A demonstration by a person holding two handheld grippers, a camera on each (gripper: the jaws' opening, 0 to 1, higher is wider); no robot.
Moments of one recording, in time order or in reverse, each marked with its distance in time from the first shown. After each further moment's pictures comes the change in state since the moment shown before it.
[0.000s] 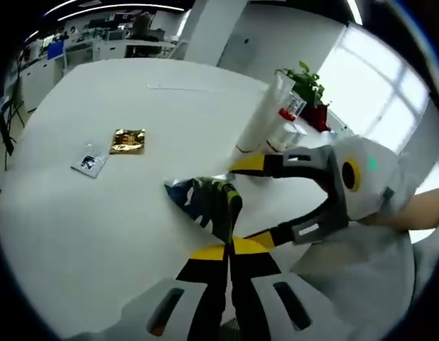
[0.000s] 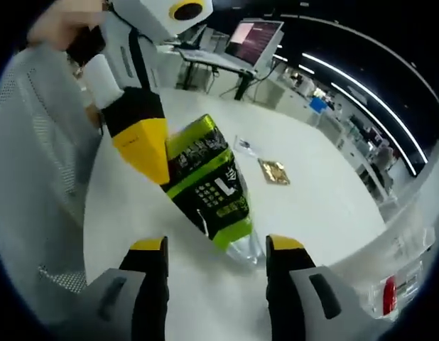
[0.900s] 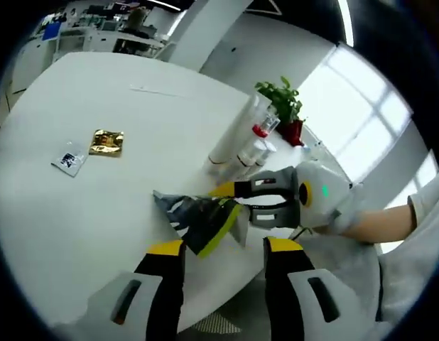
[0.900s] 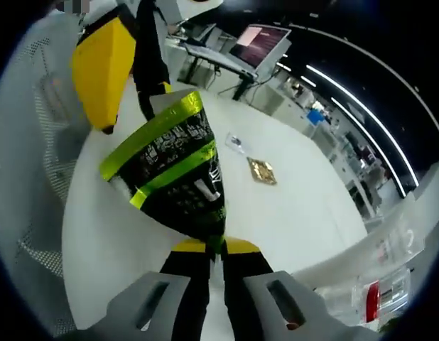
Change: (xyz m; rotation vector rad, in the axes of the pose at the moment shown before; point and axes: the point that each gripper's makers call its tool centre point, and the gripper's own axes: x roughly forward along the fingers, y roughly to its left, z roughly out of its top) left arm -0.023 -0.020 0.018 -0.081 -0.058 -0.183; right arm -0.010 -0.013 -0.012 -0.132 0.002 -0.053
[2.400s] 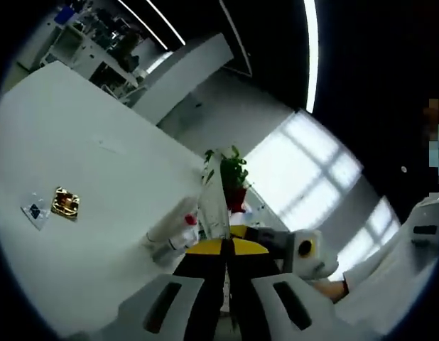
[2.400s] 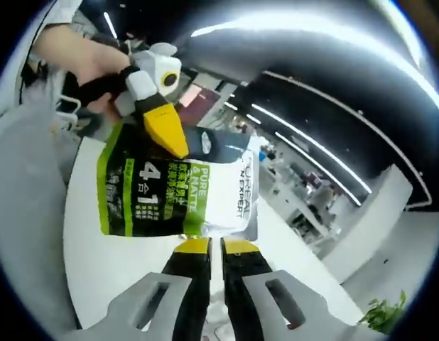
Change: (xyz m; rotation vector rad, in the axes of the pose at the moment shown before) left arm -0.051 -0.073 0.115 -0.118 -0.332 -0.357; right arm -0.122 -0.090 0.084 0.126 -0.259 -0.353
